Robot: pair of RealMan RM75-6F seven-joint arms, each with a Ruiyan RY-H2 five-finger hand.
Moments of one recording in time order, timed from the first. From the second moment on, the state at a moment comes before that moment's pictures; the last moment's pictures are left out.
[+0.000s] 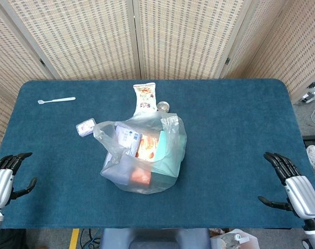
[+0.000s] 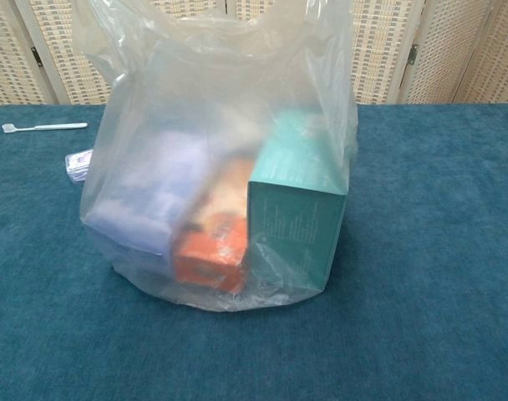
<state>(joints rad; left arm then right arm) -0.12 -1.03 -0.08 -1.79 1.44 1.46 -0.01 0.06 -0.92 -0.05 -1.79 -1.71 1.52 0.29</state>
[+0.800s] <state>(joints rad) -0.11 -1.02 -0.08 -1.80 1.43 1.47 -0.01 0.32 -0.91 0.01 -1.83 -1.77 1.28 0.63</state>
